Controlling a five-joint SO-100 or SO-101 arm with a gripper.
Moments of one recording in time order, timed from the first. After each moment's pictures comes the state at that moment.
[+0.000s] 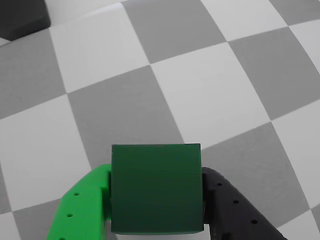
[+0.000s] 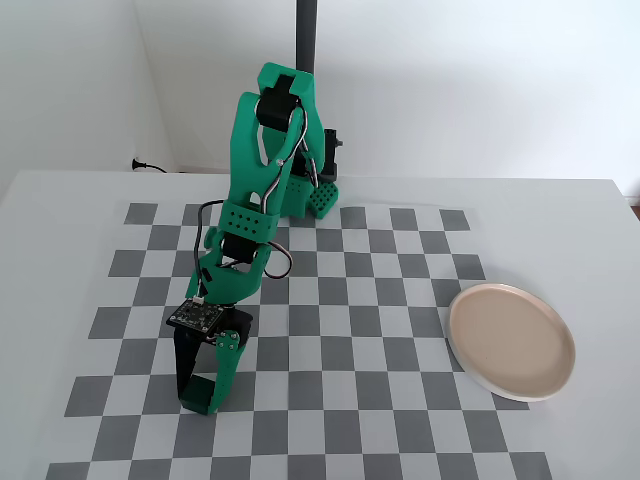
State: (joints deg) arm 18.6 75.6 123.9 -10.2 -91.9
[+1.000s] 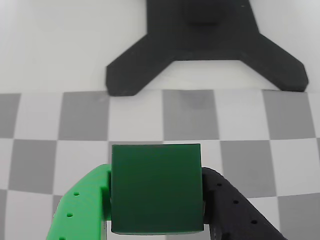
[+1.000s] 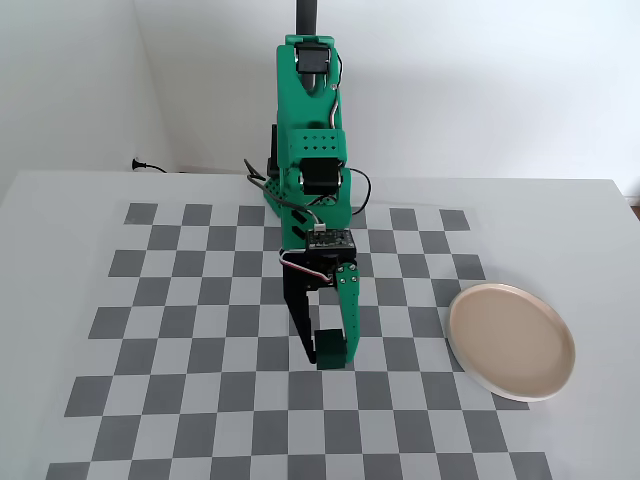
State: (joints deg) arm -6.2 114.7 130.2 19.6 -86.4
